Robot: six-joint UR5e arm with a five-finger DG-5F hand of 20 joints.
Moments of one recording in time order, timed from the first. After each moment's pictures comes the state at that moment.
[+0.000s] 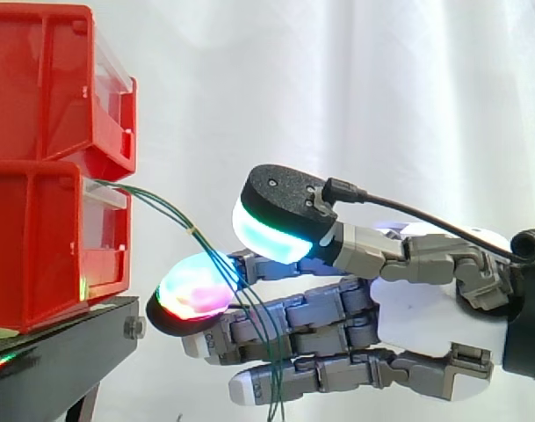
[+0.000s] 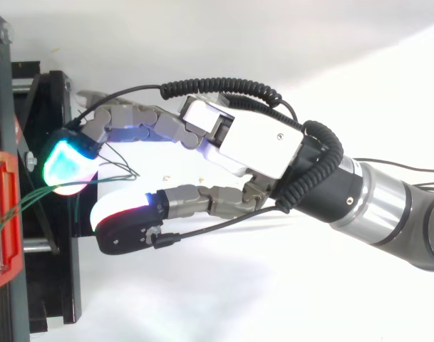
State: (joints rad) arm 0.25 -2.39 -1.25 -2.40 -0.95 -0.39
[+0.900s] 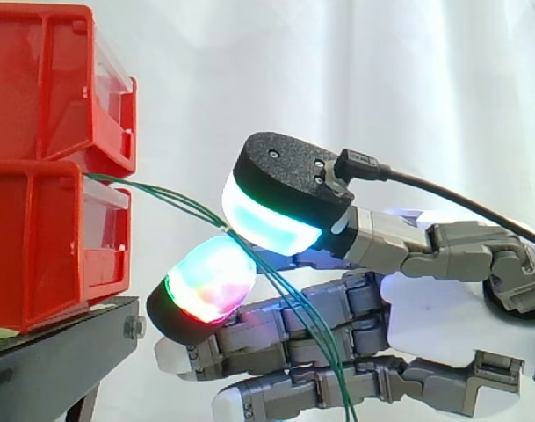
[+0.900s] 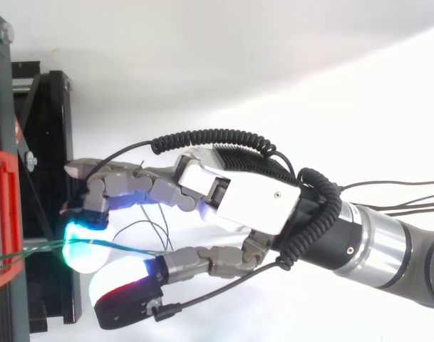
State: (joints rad) arm 0.30 -2.39 -1.25 -2.38 -0.95 -0.40
